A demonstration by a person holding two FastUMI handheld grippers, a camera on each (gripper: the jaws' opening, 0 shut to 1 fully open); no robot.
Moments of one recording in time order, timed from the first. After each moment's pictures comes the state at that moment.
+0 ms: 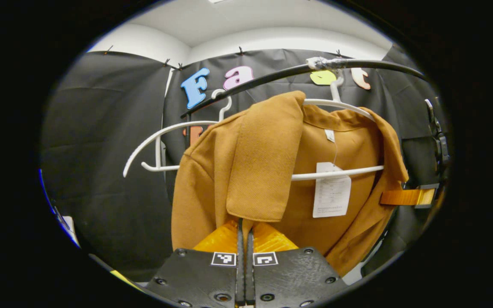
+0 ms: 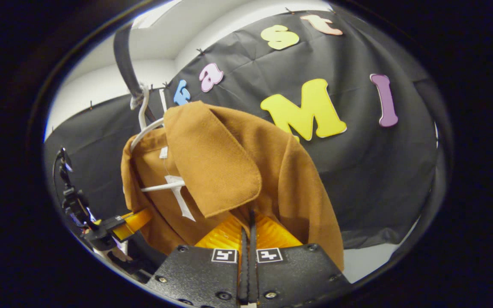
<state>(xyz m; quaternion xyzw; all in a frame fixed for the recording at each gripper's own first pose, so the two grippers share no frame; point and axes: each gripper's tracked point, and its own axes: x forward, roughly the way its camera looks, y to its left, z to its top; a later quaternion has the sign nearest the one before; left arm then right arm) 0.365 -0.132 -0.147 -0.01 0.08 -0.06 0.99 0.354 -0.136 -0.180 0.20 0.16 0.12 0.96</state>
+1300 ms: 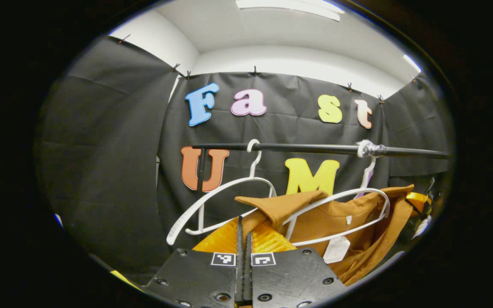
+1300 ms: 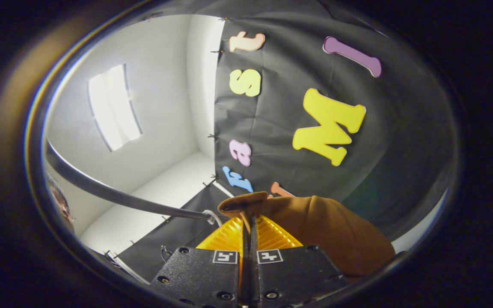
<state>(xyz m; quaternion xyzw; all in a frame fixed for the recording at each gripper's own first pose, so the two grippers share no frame) 0.389 -0.050 -0.051 -0.09 0.02 -0.10 0.99 0.318 -0.212 -0.056 0.52 -0.02 0.23 0.82</state>
